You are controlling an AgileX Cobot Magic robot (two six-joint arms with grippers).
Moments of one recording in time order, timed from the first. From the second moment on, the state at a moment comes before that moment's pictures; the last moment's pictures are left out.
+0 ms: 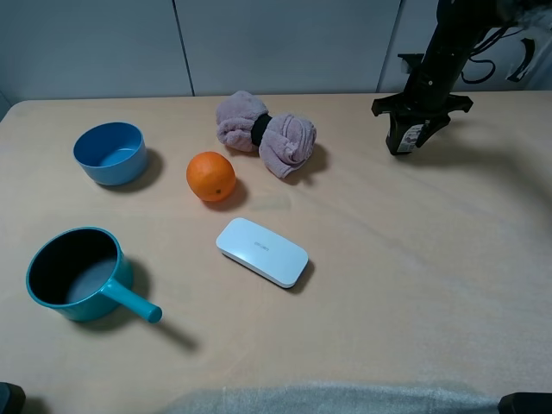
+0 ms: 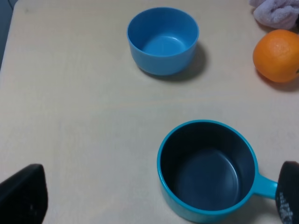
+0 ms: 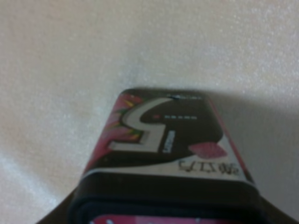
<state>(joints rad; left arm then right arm) -0.03 0.00 -0.51 0.01 1.05 0.04 0.14 2.35 -1.82 0.06 1.13 -0.11</state>
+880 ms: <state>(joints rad) -0.03 0.00 -0.51 0.01 1.05 0.04 0.14 2.20 -1.96 0.07 1.21 -0.09</state>
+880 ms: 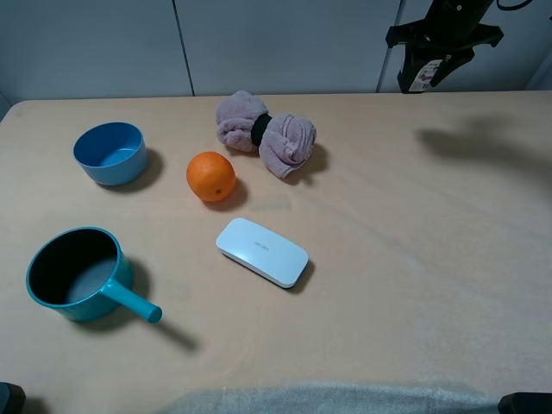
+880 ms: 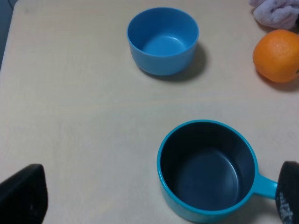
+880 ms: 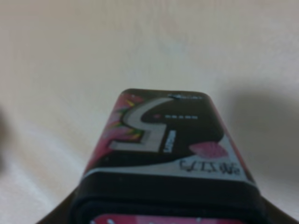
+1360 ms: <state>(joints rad) -0.03 0.00 -0.51 0.01 1.05 0.04 0.24 2.12 -1.96 0.04 1.22 -0.09</state>
